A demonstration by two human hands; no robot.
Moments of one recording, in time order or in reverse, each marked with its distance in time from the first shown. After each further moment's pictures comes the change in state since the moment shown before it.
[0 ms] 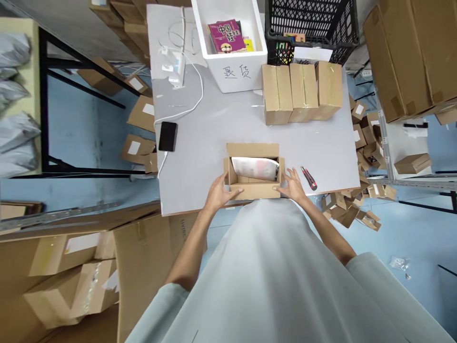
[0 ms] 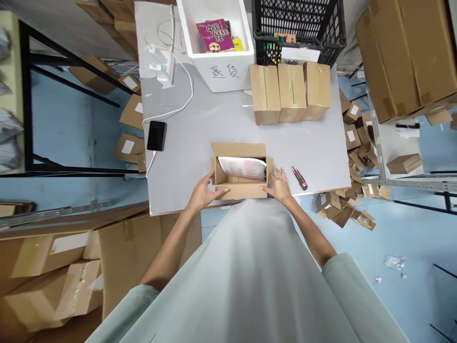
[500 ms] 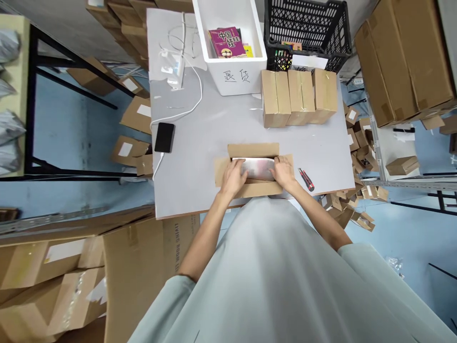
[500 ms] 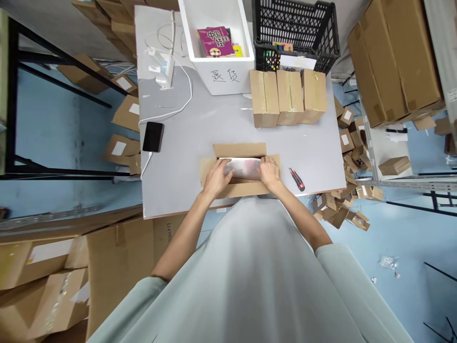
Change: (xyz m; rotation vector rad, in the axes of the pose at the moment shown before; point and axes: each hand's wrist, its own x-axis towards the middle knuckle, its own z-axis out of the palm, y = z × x) left_hand 0.060 0.060 0.019 0.029 0.146 0.226; right_hand 0.063 -0.083 -0.035 -0.331 -0.017 -0.032
